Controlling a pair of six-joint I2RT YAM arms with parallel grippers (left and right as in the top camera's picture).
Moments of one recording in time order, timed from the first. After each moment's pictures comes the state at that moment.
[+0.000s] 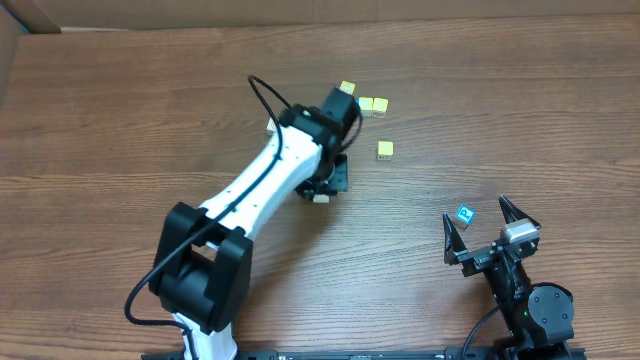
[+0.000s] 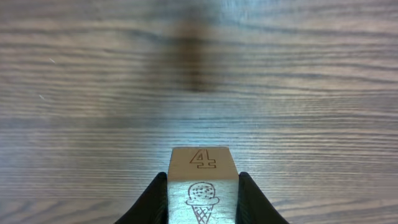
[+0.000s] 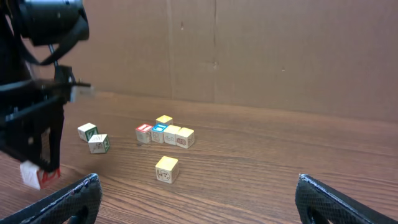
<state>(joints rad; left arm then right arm) -0.54 1.92 1.50 -1.10 -0.04 -0.55 0.21 0.01 0.02 -0.03 -0.09 0.02</state>
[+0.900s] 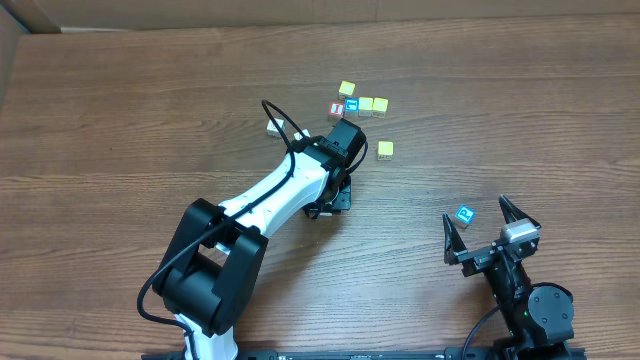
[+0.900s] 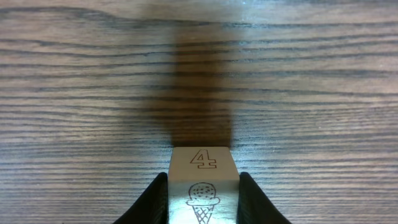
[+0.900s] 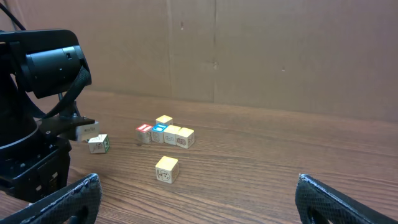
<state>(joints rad) -0.58 1.92 1.29 -0.84 -0.07 -0.54 0.21 0.01 0.02 -0.03 -0.09 0.02</state>
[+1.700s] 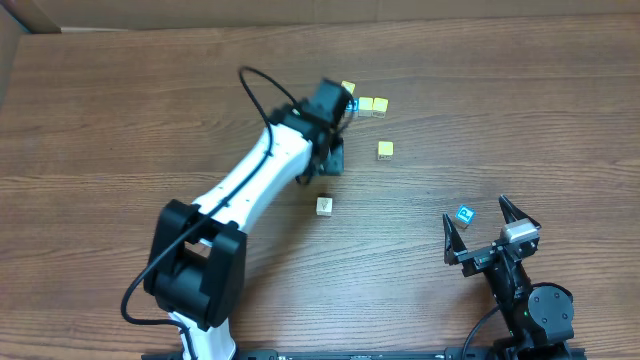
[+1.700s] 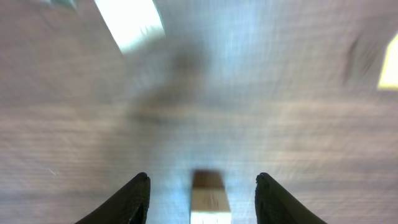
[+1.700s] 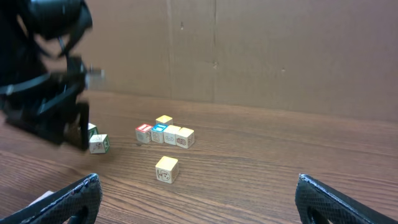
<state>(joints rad) -0.47 1.92 1.51 -0.89 -0.07 -0.47 0.21 0.01 0.02 -0.03 -0.09 0.02</state>
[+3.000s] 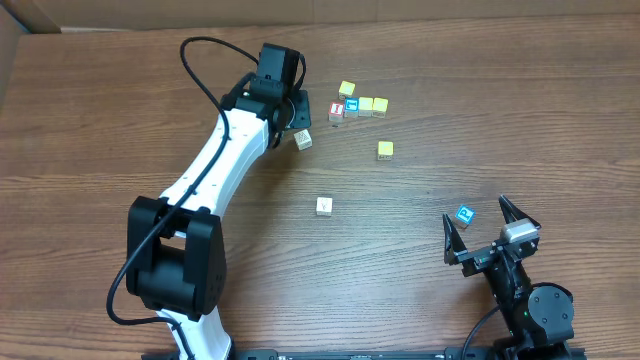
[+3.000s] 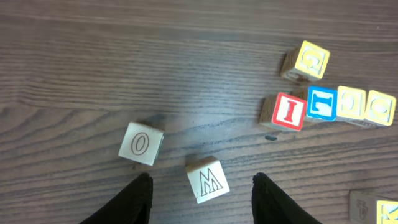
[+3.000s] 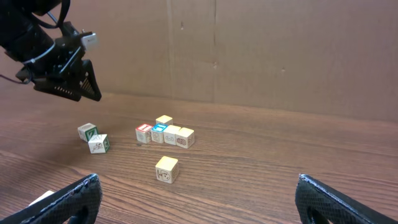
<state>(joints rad) -0.29 1.92 1.50 -0.59 -0.07 -0.36 0.21 0.01 0.02 -0.03 -0.09 0.02</state>
